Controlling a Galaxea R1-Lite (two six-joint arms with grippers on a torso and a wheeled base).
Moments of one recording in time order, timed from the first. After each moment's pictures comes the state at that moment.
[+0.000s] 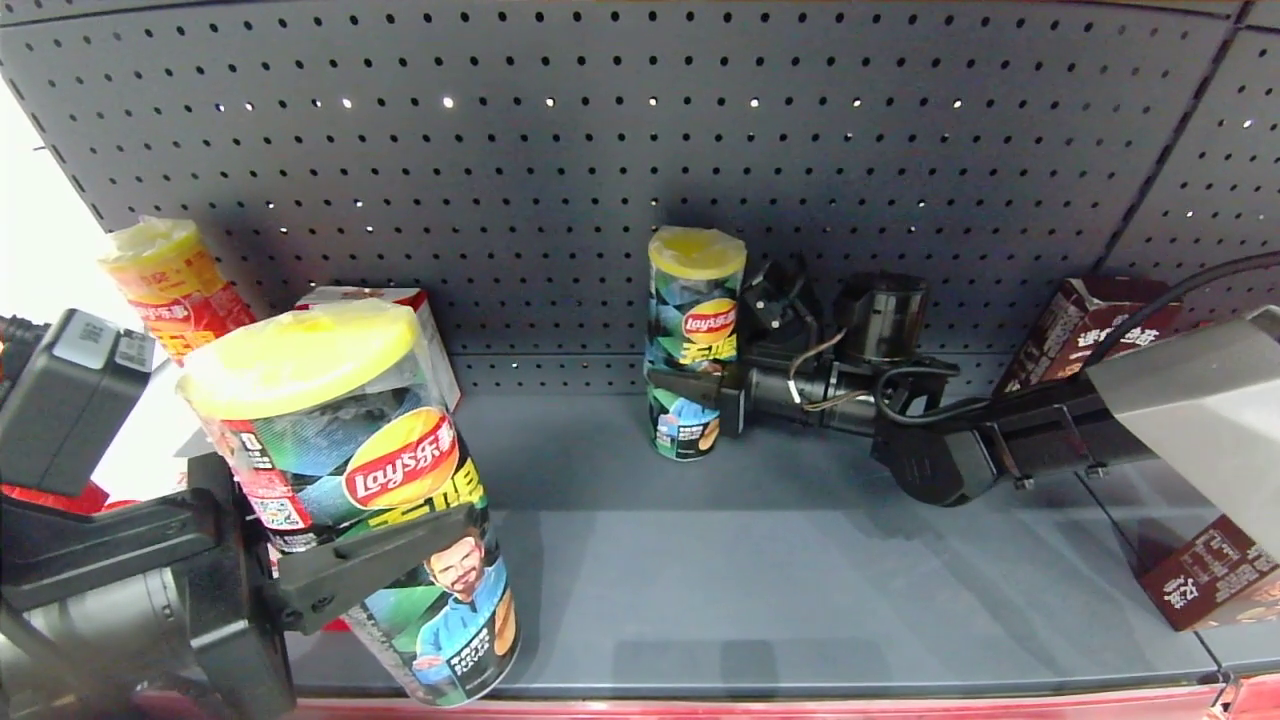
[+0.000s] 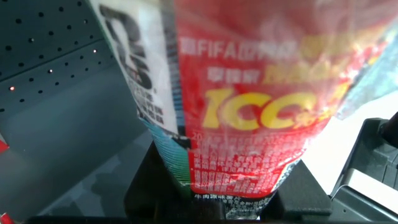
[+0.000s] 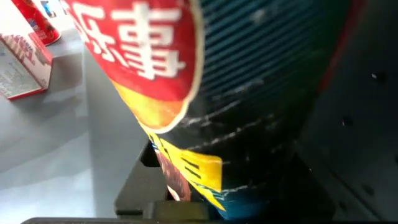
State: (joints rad) left arm -0.48 1.14 -0.49 -0.56 -0.40 0.01; right arm 0.52 2.15 -1.37 -0.78 0.64 -0.13
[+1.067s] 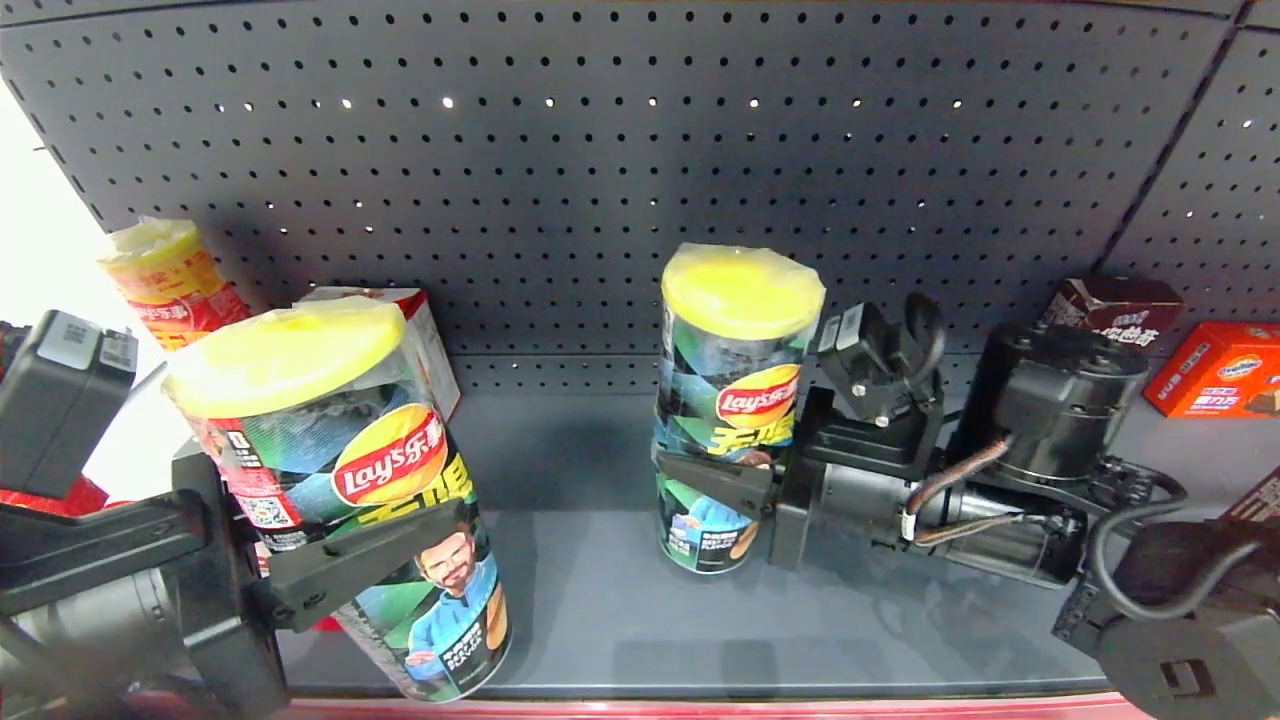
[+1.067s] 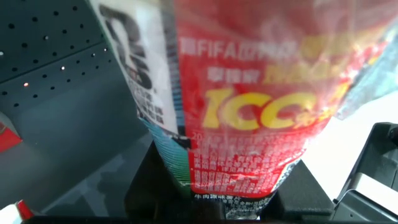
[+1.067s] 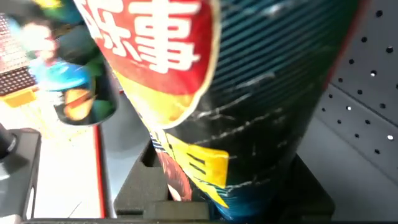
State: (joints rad) left arm -0.47 1.12 -0.48 -0.55 -0.36 0.01; right arm 0.73 1.75 -0.77 -1.03 0.45 -0.13
